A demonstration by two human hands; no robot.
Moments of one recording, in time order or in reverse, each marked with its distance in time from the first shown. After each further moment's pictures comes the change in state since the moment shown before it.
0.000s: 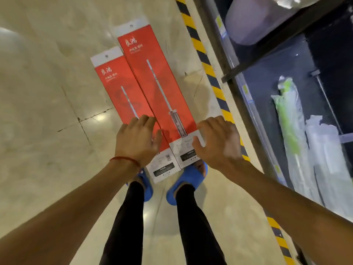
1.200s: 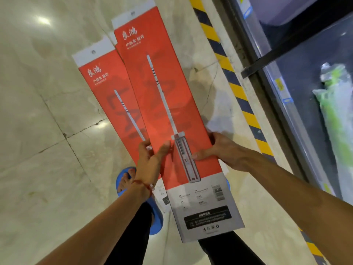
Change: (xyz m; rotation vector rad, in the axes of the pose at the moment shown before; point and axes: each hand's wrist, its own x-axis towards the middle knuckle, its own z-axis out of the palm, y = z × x) left_hand 0.056 -0.046 0.172 -1.327 -0.180 -0.704; right_hand 0.072 0.034 0.160 1.313 -0.784 0.585
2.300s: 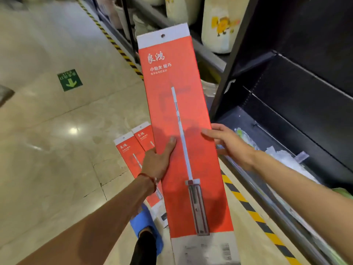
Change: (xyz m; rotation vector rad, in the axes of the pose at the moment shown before) left_hand -0.383 0.157 0.009 0.139 -0.026 0.516; right_hand -0.438 -0.106 0.065 0.079 0.396 -0.500
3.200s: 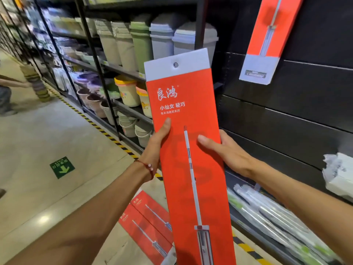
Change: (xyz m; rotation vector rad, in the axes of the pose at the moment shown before) left_hand -0.218 0.351 -0.089 -0.273 -0.595 0.340; right_hand -0.287 -0.253 0.010 -0.048 0.271 -0.480
